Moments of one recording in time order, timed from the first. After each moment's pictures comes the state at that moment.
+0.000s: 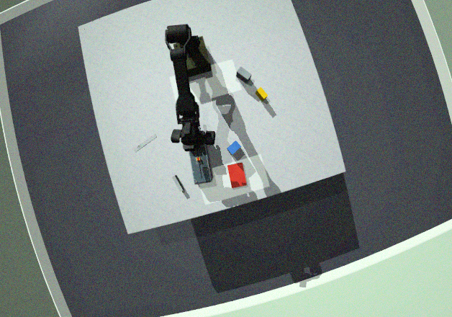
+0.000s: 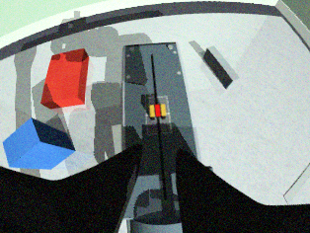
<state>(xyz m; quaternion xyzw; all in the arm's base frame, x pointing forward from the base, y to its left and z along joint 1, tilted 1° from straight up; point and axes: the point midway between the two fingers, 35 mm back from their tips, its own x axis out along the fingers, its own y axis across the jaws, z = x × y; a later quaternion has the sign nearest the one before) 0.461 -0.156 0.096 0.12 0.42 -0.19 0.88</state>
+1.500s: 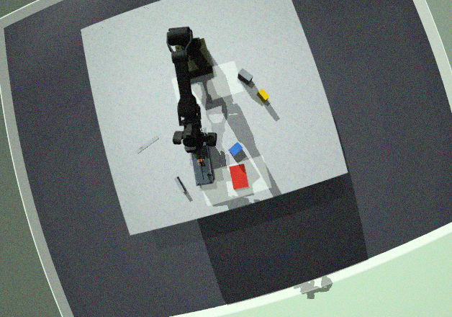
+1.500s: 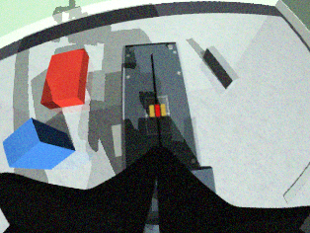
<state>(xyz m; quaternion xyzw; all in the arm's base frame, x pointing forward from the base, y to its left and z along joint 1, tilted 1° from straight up) 0.461 -0.156 0.096 0.12 0.42 -0.19 0.88</state>
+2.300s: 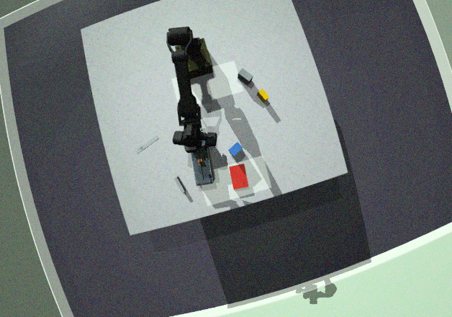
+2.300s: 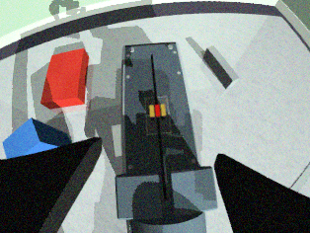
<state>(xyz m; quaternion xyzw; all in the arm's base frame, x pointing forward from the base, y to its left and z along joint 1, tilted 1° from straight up) 0.461 -0.156 0.096 0.12 0.42 -0.19 0.88</state>
